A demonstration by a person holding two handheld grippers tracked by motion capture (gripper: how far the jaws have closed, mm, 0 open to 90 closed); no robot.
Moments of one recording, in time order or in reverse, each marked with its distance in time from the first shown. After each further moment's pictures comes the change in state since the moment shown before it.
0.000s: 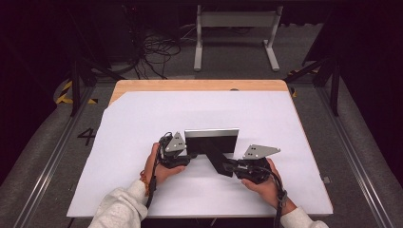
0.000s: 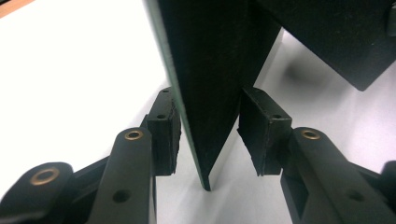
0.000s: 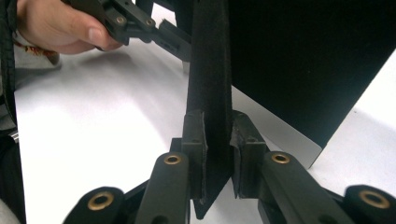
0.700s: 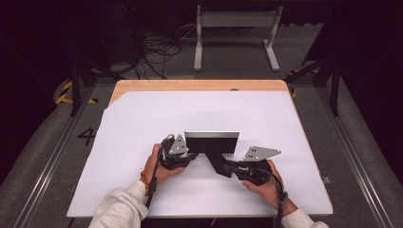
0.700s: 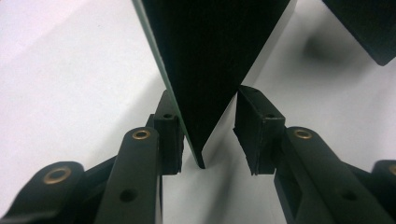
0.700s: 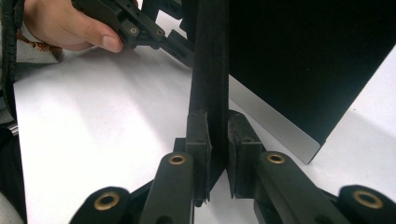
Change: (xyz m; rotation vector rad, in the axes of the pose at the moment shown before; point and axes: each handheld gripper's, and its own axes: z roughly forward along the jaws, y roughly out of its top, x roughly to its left) left arm -0.003 -0.006 0.009 0.062 0.041 0.046; right arm 0.002 -0.002 -0.002 0.004 -0.007 -0.021
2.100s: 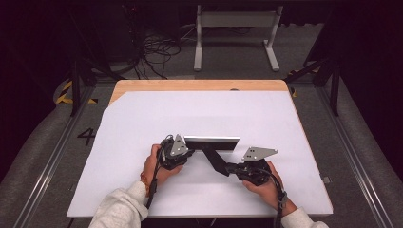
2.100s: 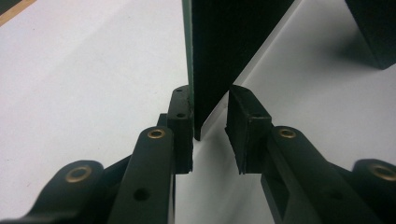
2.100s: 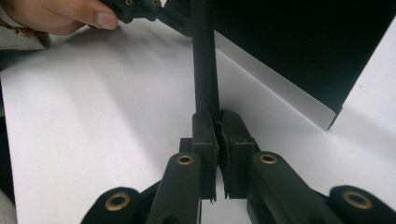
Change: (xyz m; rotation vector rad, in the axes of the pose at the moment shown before) left arm -0.003 -0.001 -0.002 0.033 0.108 0.010; right arm -0.004 -0.006 0.006 0.058 -0.003 0.027
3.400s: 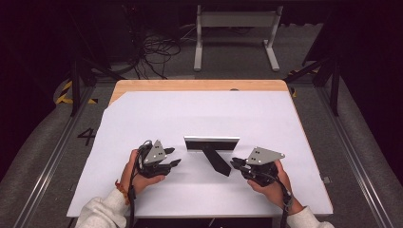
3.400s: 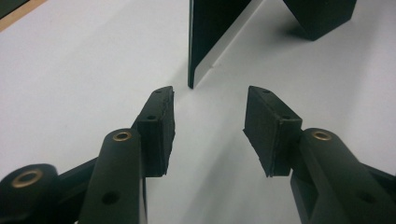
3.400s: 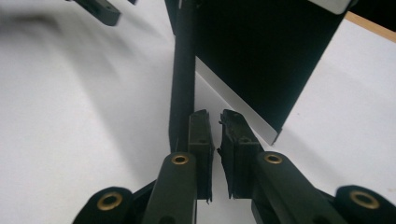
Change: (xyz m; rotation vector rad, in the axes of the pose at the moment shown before) left arm 0.007 -0.030 -0.065 -0.044 -0.066 -0.013; right arm 0.009 0.010 -0.024 -0.033 -0.147 -0.156
